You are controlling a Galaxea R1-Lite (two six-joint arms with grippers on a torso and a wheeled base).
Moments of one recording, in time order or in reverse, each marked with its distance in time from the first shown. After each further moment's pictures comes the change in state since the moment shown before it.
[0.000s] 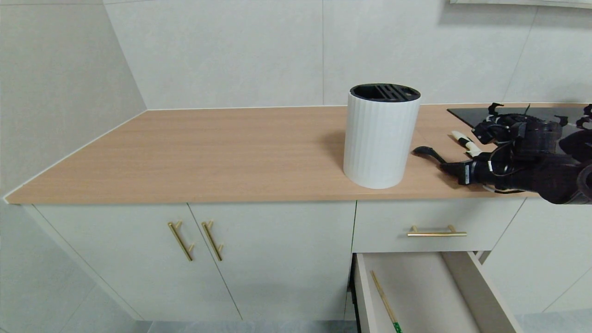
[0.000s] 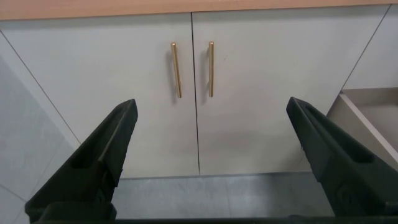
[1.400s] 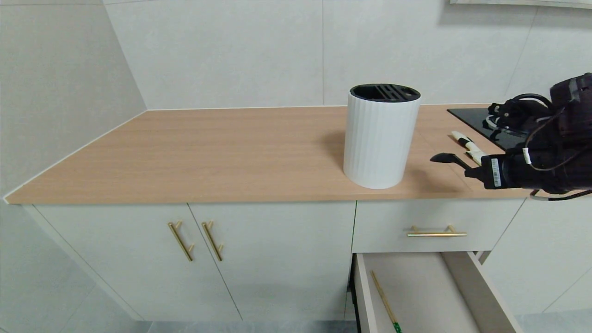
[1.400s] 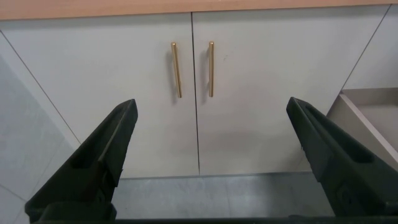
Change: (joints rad) left arm 0.000 0.000 0.000 0.000 0.000 0.000; right arm 0.267 -0.493 0.087 0.607 -0.457 0.214
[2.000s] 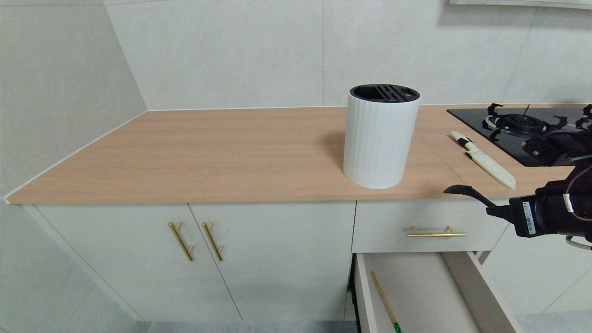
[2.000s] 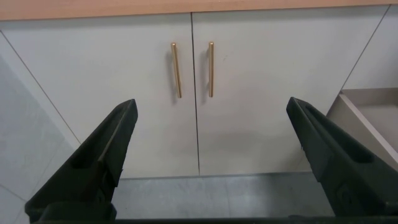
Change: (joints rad) left arm 0.000 0.000 0.000 0.000 0.000 0.000; right arm 0.024 -0.173 0.244 -0.002 -0.007 -0.030
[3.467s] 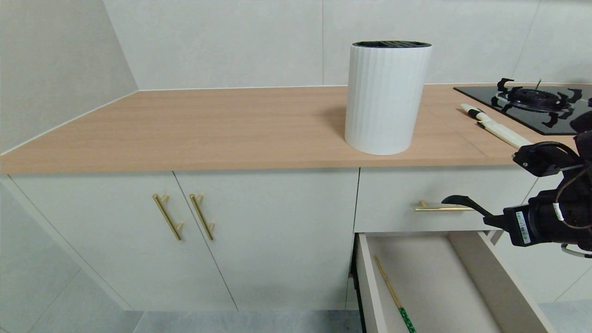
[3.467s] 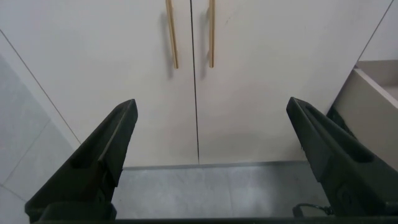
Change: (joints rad) left arm -0.001 0.000 0.000 0.000 0.000 0.000; right arm 0.000 0.028 0.025 -0.001 0.001 -0.016
